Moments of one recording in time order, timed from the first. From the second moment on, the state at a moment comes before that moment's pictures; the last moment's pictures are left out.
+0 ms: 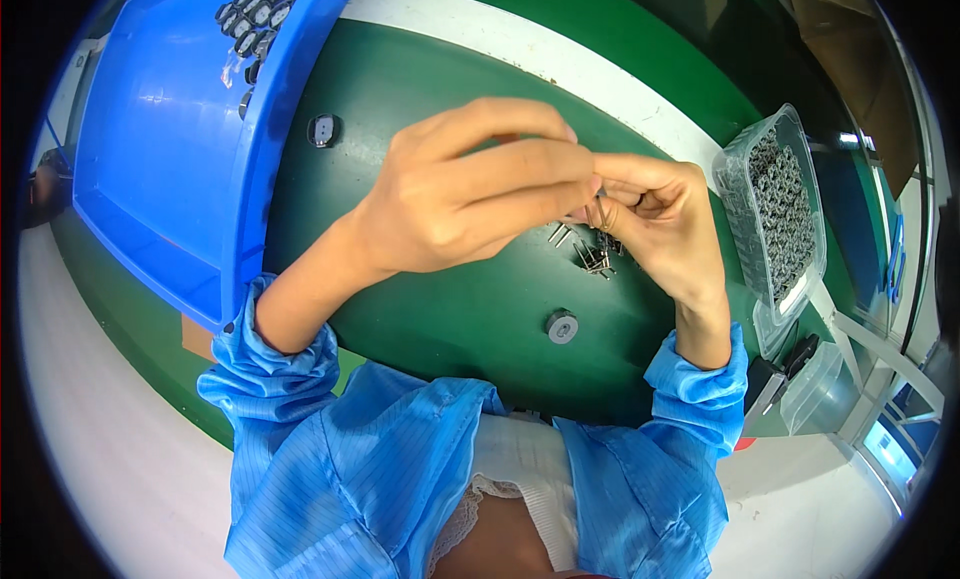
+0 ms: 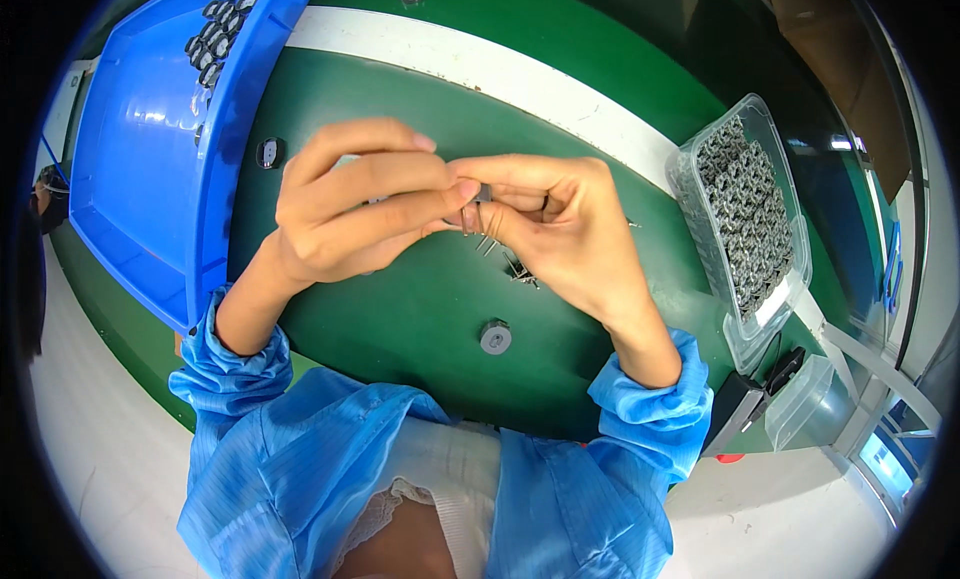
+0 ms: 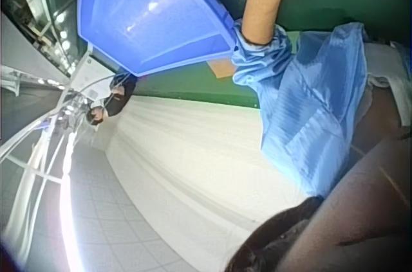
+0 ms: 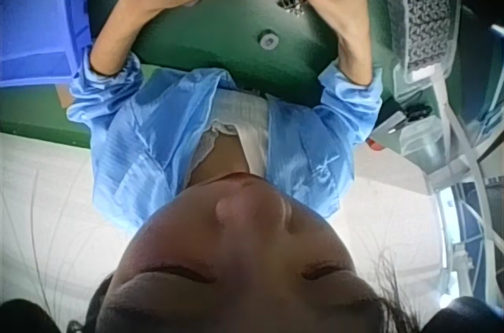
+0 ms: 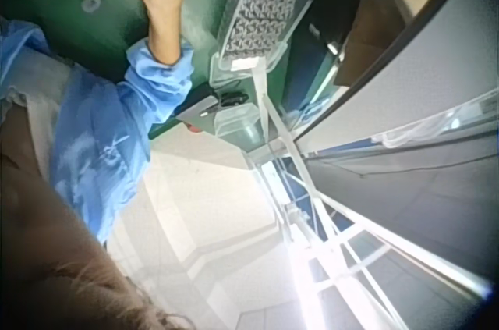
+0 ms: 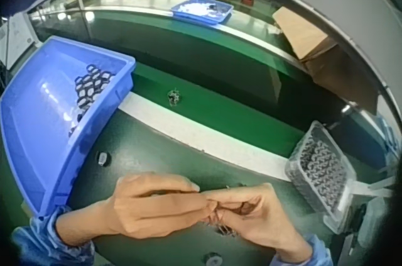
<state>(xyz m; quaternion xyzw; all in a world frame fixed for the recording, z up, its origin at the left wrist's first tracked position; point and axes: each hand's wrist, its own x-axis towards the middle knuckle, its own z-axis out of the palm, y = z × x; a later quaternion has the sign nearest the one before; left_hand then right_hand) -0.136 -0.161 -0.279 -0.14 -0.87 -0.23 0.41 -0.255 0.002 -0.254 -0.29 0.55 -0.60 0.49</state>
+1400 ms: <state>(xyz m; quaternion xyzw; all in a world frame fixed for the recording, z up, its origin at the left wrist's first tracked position) -0.139 -0.179 -0.275 0.04 -0.83 -0.56 0.08 -0.272 0.011 -0.249 -0.41 0.81 -0.34 0.24</state>
